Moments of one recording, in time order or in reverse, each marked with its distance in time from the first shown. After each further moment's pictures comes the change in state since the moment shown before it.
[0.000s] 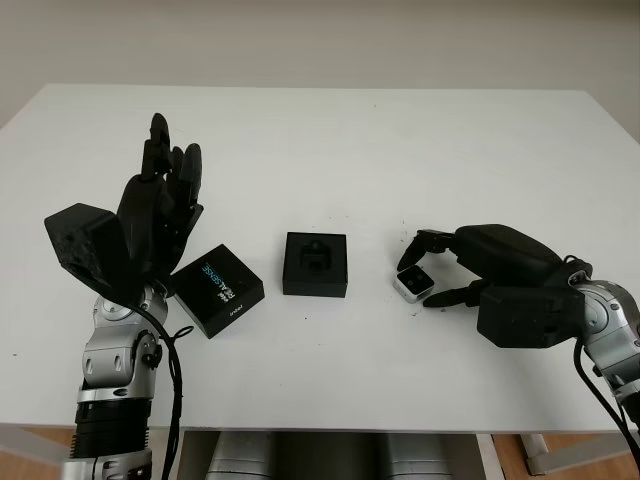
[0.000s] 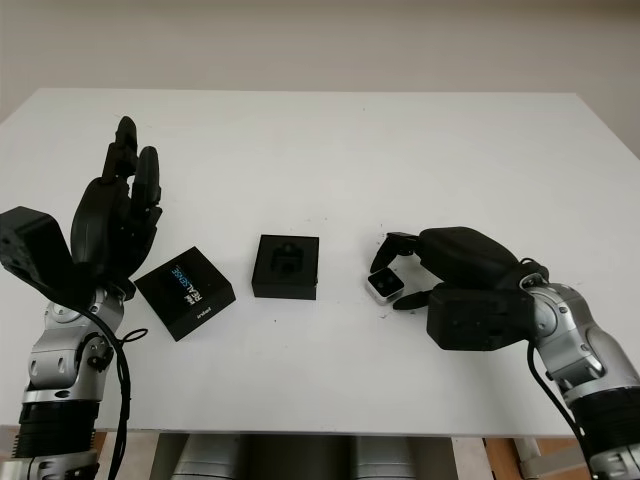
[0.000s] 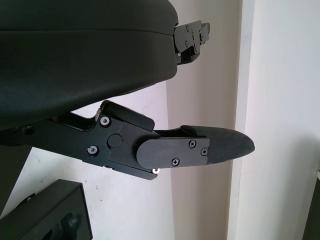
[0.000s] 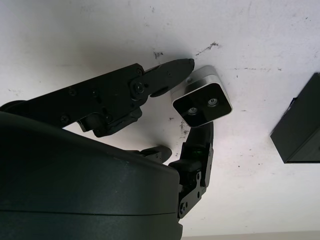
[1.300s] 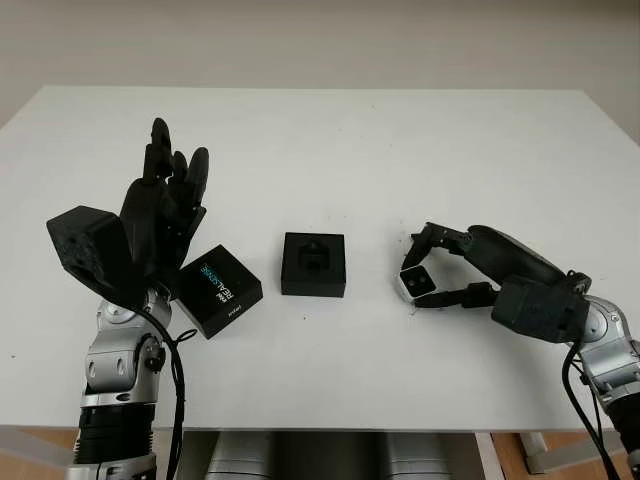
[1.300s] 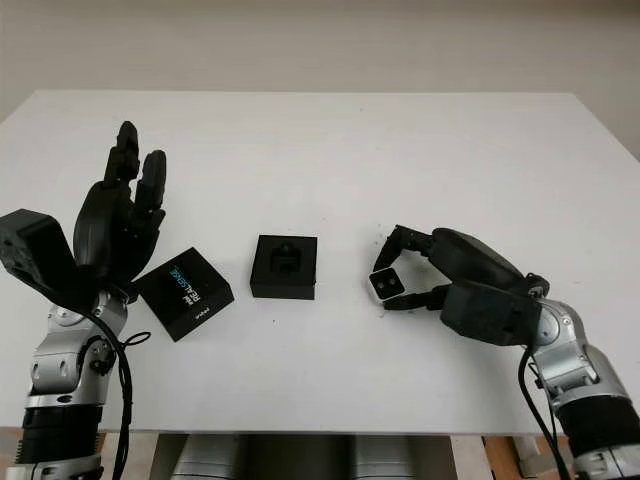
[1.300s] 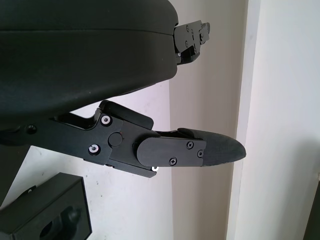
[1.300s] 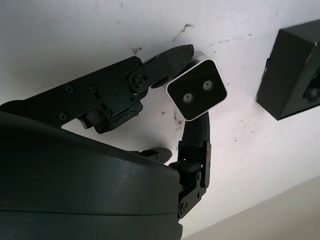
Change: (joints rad) left arm 0.016 -0.023 0.000 -0.037 0.000 0.035 0.027; right arm 0.013 0.100 -0.073 0.162 0.225 -0.045 -0.033
